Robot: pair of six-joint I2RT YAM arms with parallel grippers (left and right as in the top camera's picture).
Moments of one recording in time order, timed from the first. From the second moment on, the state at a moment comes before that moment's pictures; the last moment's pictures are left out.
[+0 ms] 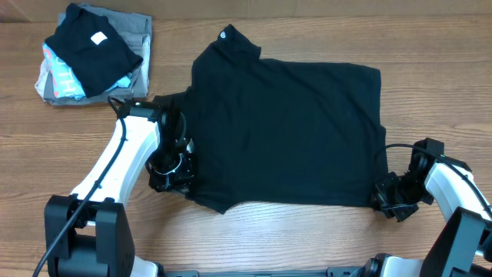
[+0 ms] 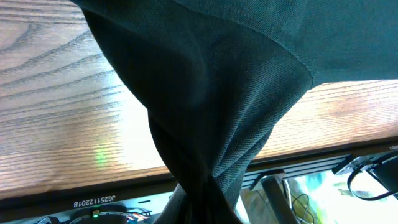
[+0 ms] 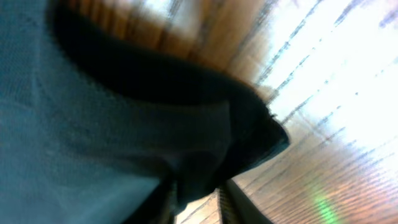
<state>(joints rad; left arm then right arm) -0.15 1.67 1.17 -1.39 0.32 -0.20 -0.37 1.51 0.71 -0.92 -0.20 0.64</state>
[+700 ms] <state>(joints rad) -0.15 1.62 1.17 -1.51 0.32 -0.20 -0.37 1.45 0.72 -1.09 -0.15 0.75</state>
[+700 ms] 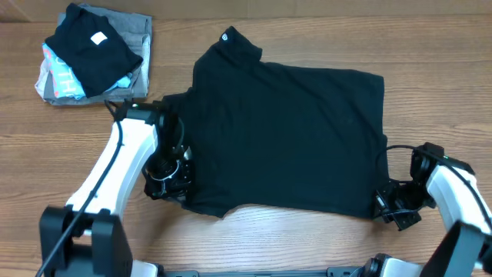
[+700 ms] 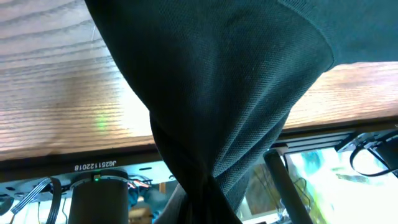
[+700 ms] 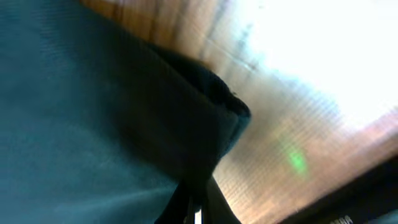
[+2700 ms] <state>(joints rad) -0.15 1.69 1.17 -0.64 0.08 -0.21 -0.21 1.41 0.82 -0.51 -0.22 0.75</state>
